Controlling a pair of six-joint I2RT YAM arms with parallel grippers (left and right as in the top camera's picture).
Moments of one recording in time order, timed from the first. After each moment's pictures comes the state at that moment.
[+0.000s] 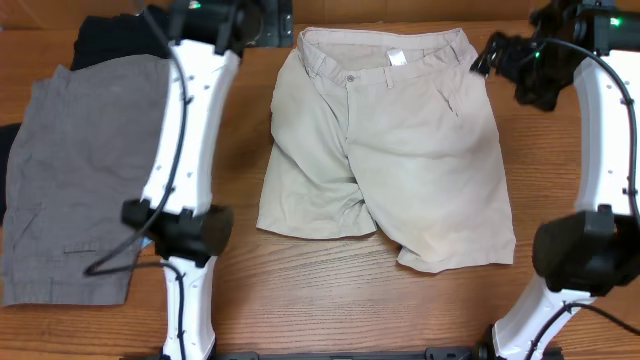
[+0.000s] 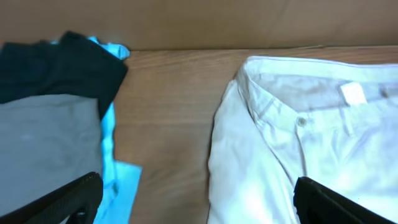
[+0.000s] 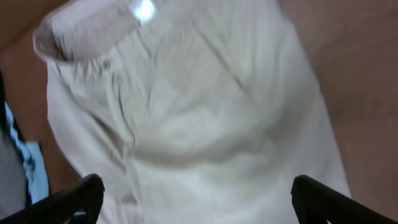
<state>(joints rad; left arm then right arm) -0.27 2.25 2.76 -1.41 -0.19 -0.23 -0.11 1.98 2.15 -1.42 -0.28 0.30</state>
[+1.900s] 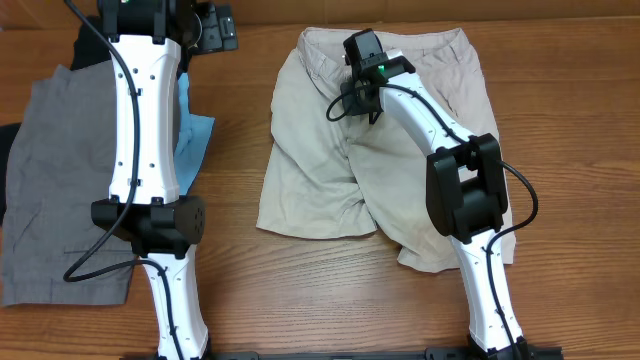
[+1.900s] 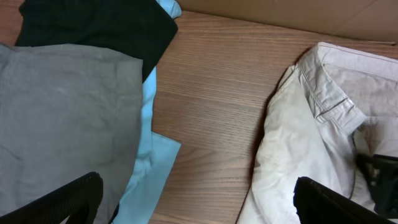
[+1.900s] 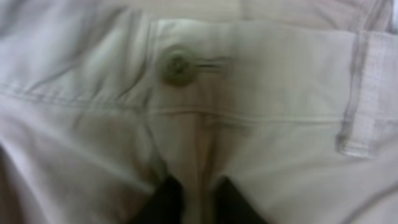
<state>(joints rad) -0.08 2.29 2.77 -1.49 -0.12 -0.26 0.37 2.50 2.12 -0.78 0.09 0.17</state>
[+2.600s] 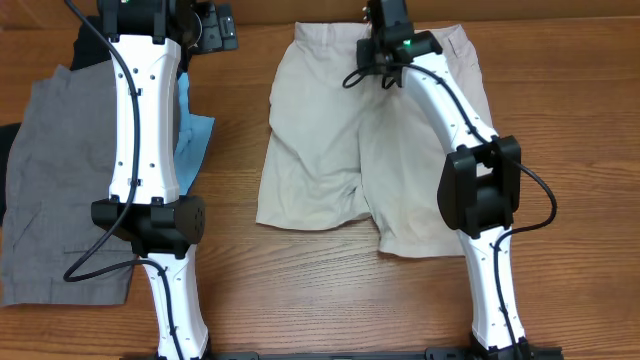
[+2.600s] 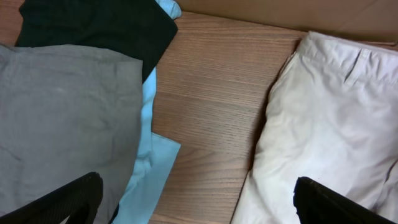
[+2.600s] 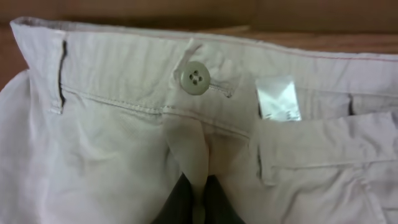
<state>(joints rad) -0.08 2.29 2.77 -1.49 -0.12 -0.26 0.28 2.51 2.31 -0.68 0.09 0.20</state>
